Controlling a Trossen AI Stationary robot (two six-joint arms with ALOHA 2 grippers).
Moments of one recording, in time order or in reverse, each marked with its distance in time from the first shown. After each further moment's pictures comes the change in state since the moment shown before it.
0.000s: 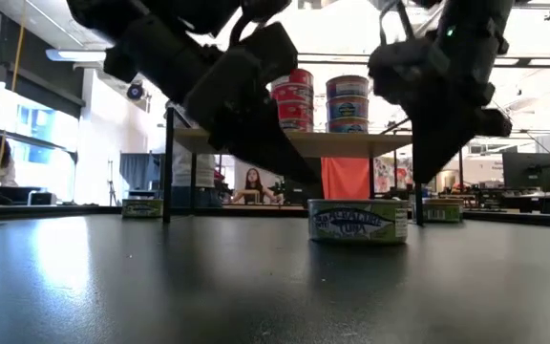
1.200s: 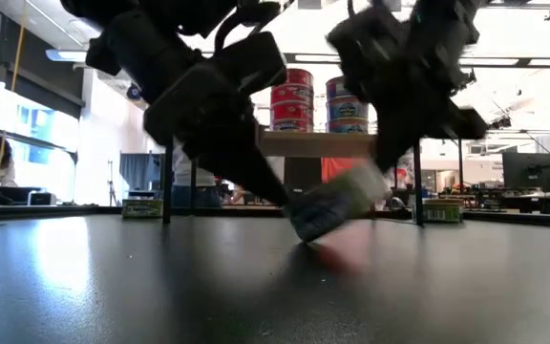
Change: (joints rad) left arm -0.034 0.039 0.004 -0.171 -0.014 -0.009; right arm 0.001 0.103 0.087 0.154 -0.096 0.048
